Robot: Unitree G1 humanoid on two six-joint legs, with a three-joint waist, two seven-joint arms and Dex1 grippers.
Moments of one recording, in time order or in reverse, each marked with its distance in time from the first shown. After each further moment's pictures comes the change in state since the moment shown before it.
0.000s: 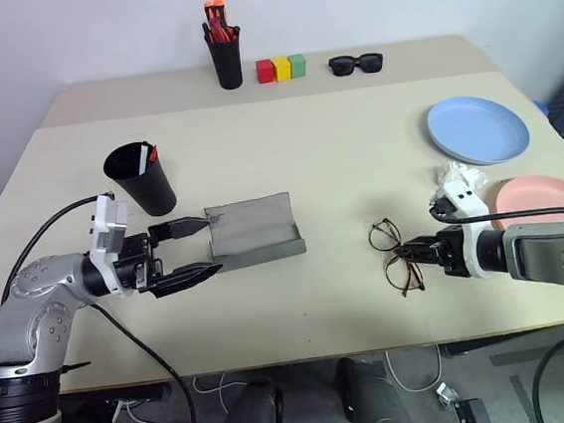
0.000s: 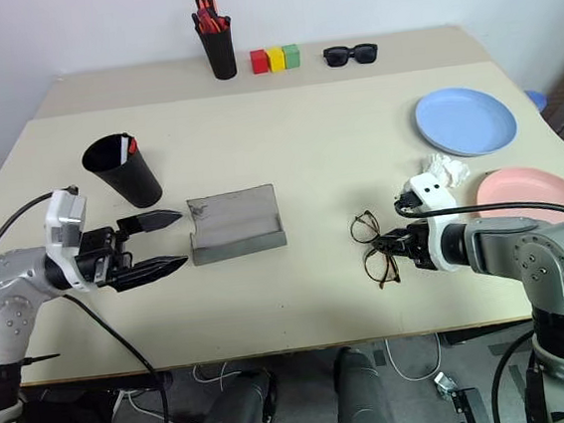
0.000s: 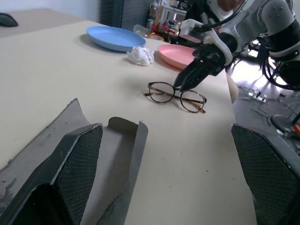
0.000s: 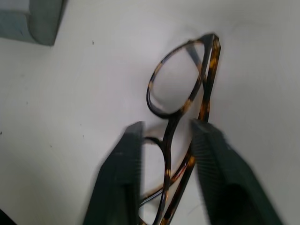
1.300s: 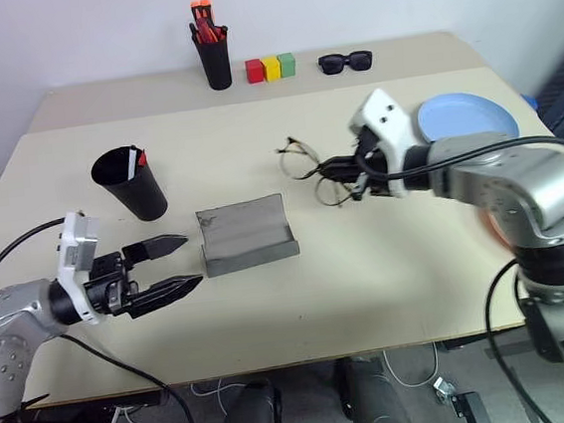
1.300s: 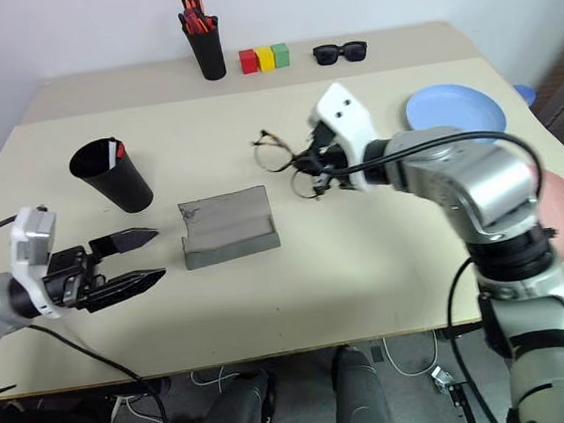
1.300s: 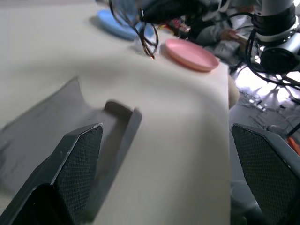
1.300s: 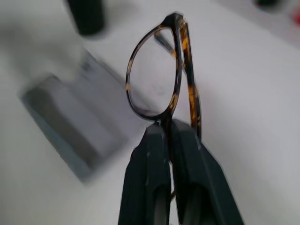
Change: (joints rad) left arm 0.220 0.100 0.182 -0.158 -0.179 0.173 0.129; right arm -0.474 0.113 0.465 0.163 -0.207 -0.550 0.137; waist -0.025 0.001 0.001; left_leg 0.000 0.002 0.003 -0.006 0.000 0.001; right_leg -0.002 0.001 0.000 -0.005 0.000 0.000
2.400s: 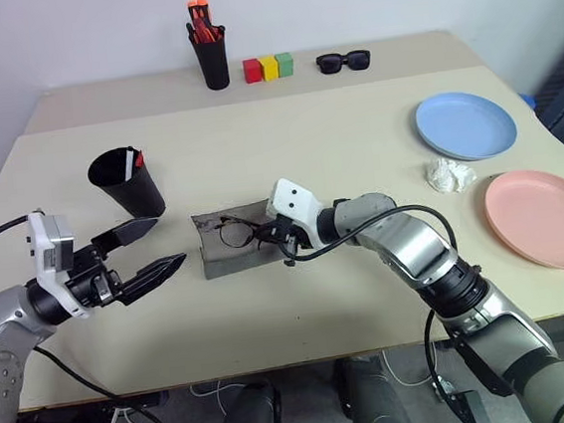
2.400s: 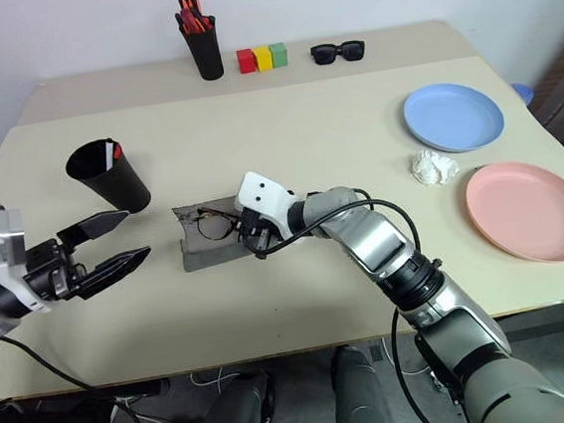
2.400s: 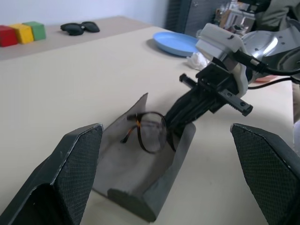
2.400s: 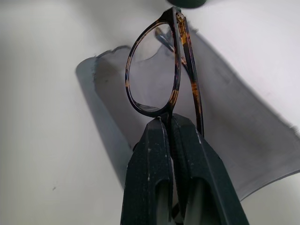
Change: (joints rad) left arm 0.028 -0.056 0.041 -0.030 0.064 -0.165 0.135; right arm 0.091 0.243 0.283 0.197 -0.328 -0.313 0.165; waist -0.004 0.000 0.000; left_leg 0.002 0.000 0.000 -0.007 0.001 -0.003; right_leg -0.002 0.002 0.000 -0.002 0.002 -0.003
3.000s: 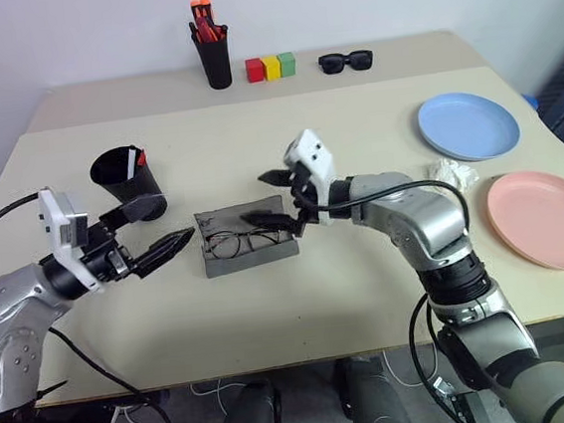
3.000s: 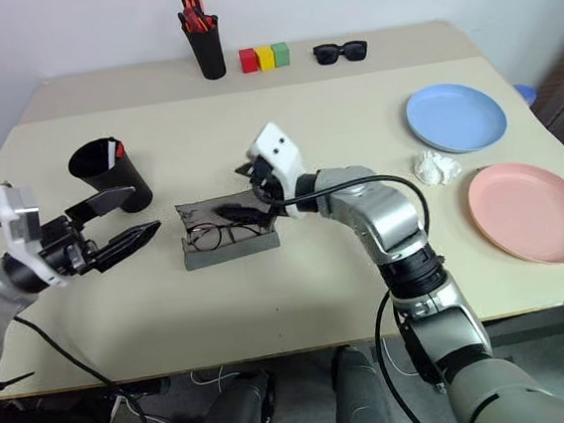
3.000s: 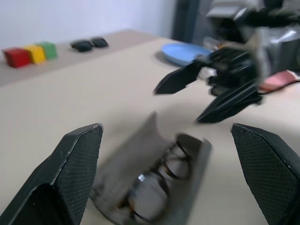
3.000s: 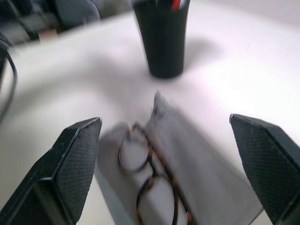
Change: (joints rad) left arm -0.183 -0.071 -0.089 0.068 0.078 -0.038 0.122; right arm -0.015 0.103 -0.335 -0.047 0.224 0.091 -0.028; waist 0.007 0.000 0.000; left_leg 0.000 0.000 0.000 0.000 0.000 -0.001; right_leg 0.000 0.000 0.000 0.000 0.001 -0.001
